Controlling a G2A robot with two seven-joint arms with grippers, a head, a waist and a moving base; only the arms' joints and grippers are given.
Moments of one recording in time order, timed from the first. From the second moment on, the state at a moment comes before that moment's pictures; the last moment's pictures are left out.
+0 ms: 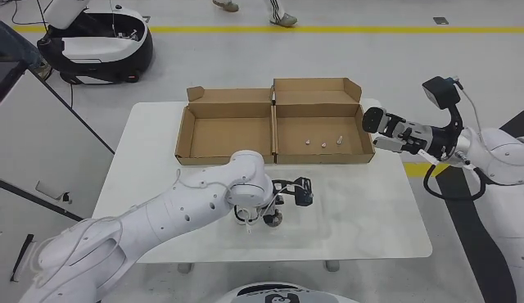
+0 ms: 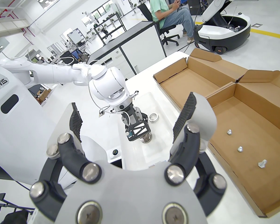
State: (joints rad) left arm 0.77 -1.20 -0.35 -1.61 0.72 -0.50 -1.32; right arm -1.38 -0.80 1.58 -1.71 0.38 -0.71 1.11
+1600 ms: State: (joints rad) left arm 0.76 -1.23 -0.29 -1.56 0.72 -0.49 -1.32; right arm -1.38 -0.80 1.58 -1.71 0.38 -0.71 1.11
